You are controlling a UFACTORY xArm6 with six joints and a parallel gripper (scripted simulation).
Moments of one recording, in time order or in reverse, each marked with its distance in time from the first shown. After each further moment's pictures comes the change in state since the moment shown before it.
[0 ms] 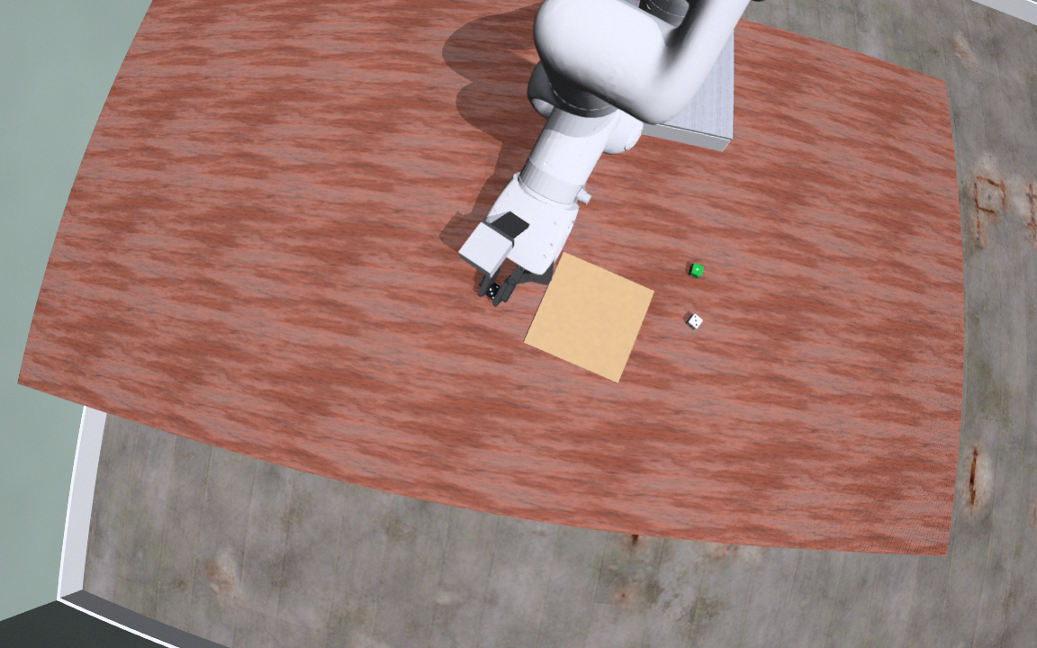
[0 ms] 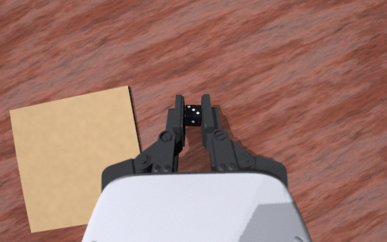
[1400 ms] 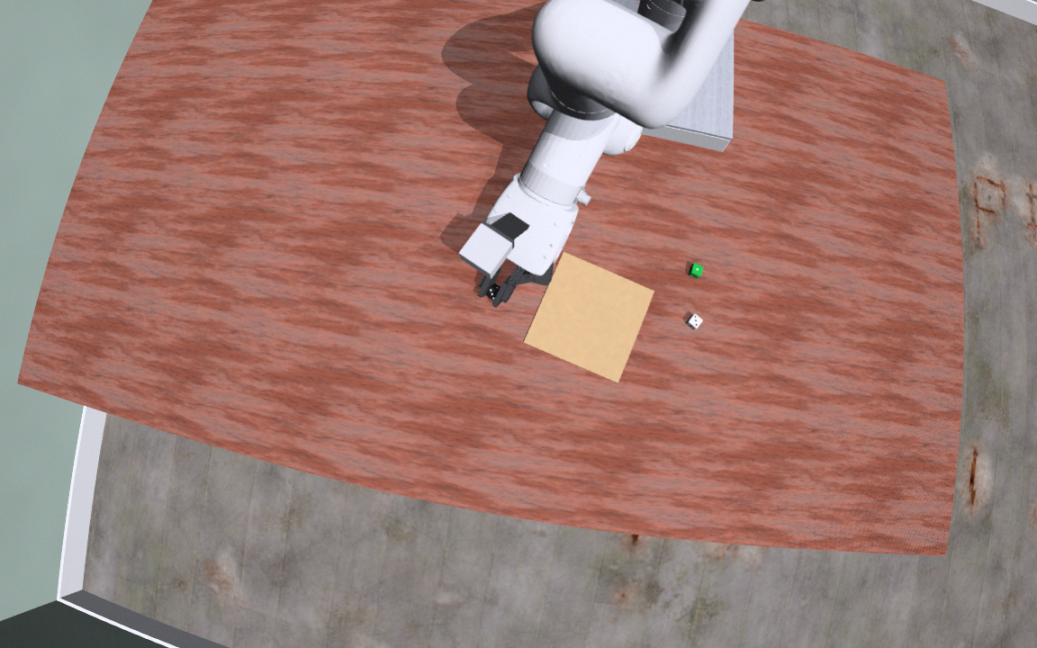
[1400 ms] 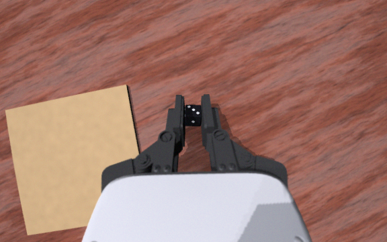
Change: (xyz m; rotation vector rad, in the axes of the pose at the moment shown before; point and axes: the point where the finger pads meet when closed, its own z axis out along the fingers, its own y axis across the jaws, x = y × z) arm -0.003 0.000 0.002 0.000 0.000 0.000
